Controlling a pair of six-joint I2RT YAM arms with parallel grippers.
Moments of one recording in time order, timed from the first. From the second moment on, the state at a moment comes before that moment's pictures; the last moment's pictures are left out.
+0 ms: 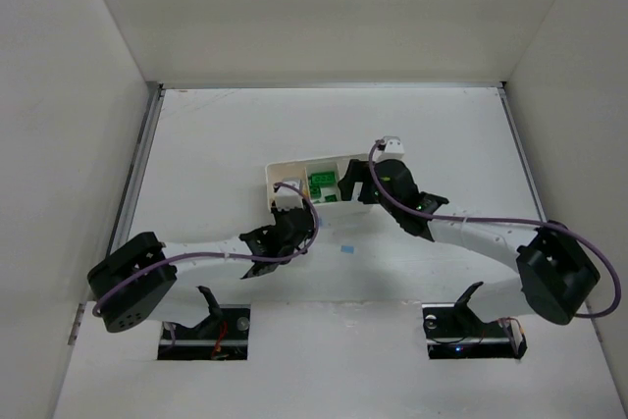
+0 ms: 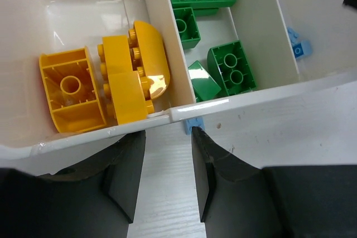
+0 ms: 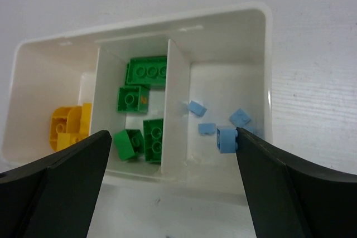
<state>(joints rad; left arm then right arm) -1.01 1.31 0.47 0.21 -0.65 -0.70 0.73 1.37 0.75 0.14 0.29 0.57</state>
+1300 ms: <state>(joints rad) -1.07 1.34 0.48 0.25 -0.59 -0.70 0.80 1.01 0.66 0.17 0.36 0.57</state>
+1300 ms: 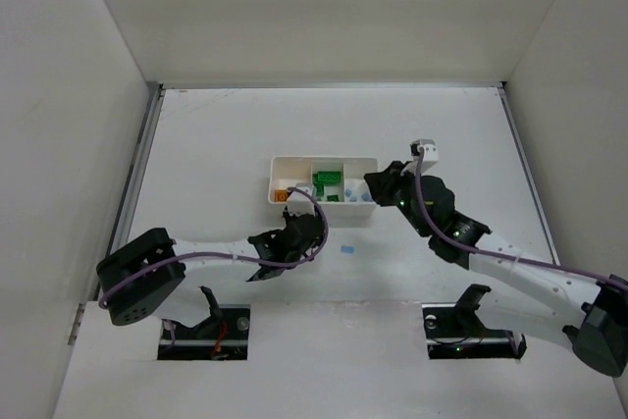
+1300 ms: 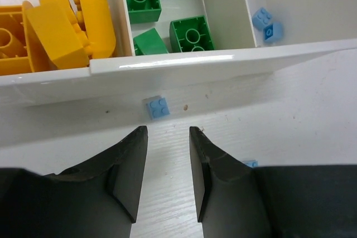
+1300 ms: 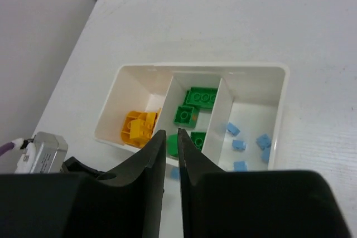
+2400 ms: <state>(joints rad) -1.06 1.59 0.58 0.28 -0.65 -0.67 0.98 0.98 0.36 0.05 0.36 0.75</state>
